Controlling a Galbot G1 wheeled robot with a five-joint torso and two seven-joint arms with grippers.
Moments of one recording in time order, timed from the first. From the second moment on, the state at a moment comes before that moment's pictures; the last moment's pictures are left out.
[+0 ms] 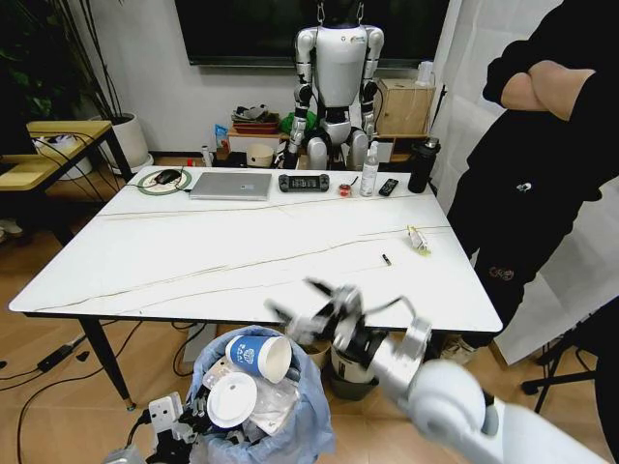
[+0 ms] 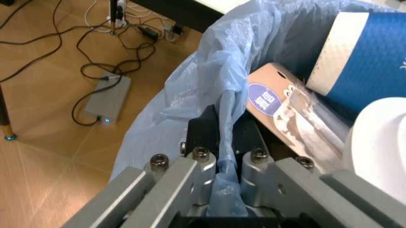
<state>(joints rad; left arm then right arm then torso) 2.00 -1.51 -0.62 -2.32 -0.48 0.29 -0.08 -0.99 0.87 -0.09 2.11 0.88 -0.09 0.12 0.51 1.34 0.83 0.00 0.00</state>
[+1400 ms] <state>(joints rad) 2.00 -1.51 -0.63 -2.34 -0.49 0.28 -0.07 -0.67 0.98 -0.07 1.39 0.74 -0.33 0.11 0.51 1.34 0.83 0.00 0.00</state>
